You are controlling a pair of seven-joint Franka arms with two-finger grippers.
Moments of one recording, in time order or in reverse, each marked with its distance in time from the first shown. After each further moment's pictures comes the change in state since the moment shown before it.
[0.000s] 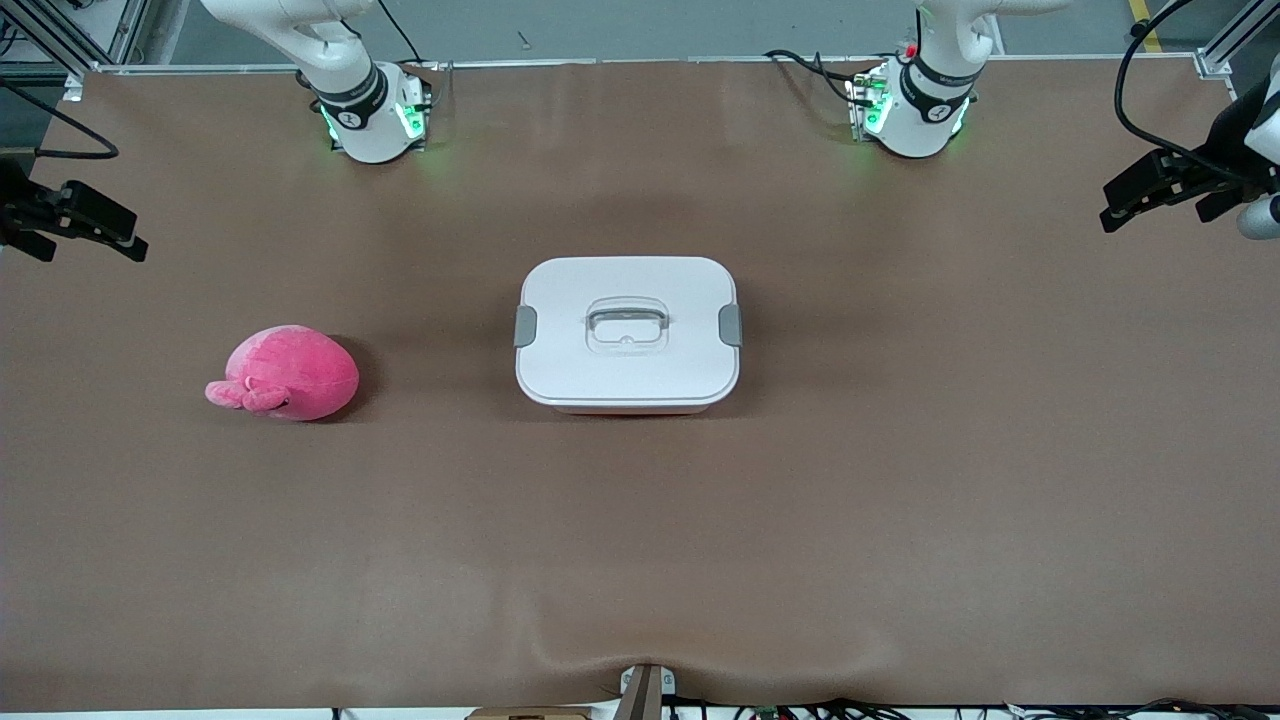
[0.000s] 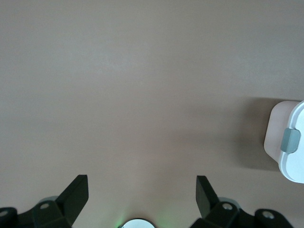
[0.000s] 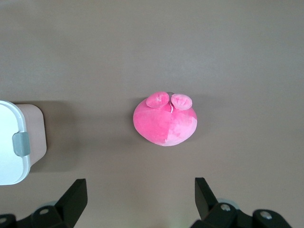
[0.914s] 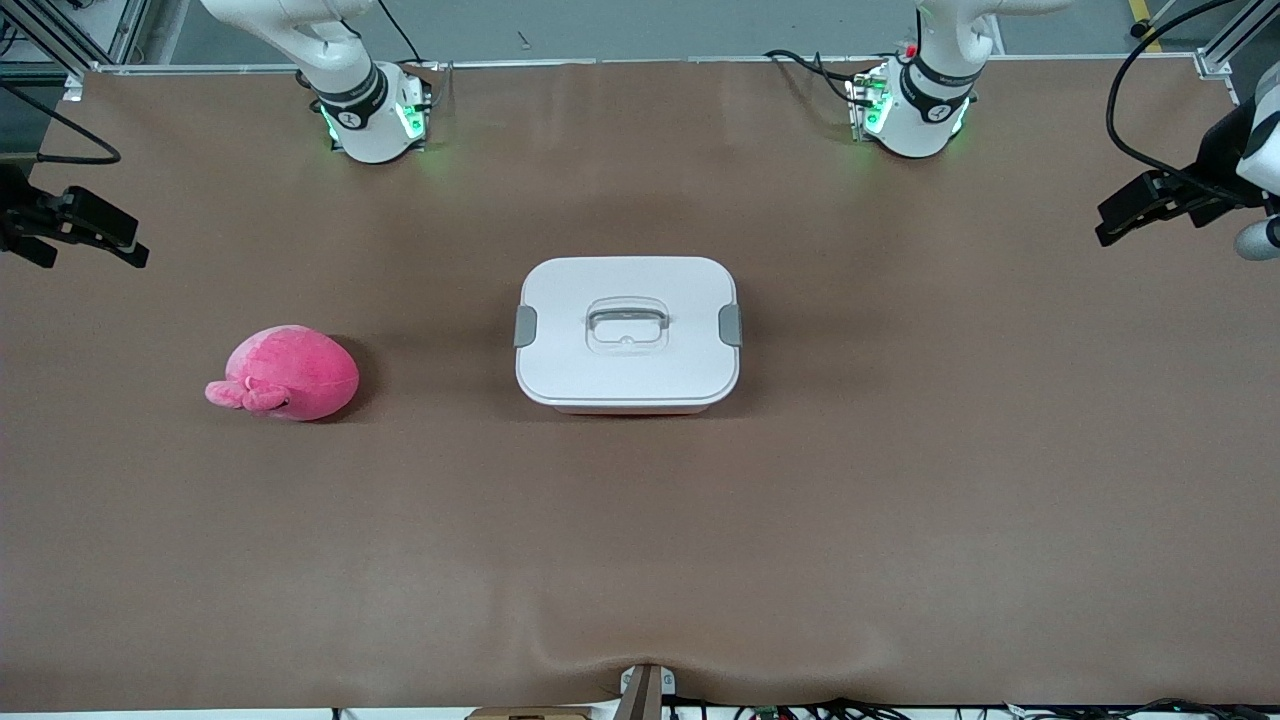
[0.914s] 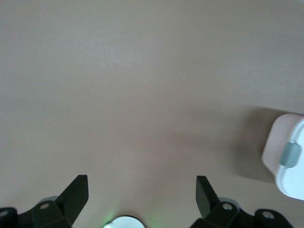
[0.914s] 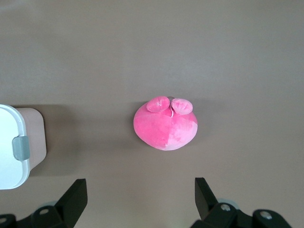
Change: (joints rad) left arm -0.008 0.024 -0.005 0.001 -0.008 0.001 -0.133; right arm 0.001 0.000 0.001 -0.011 0.000 0.027 -0.002
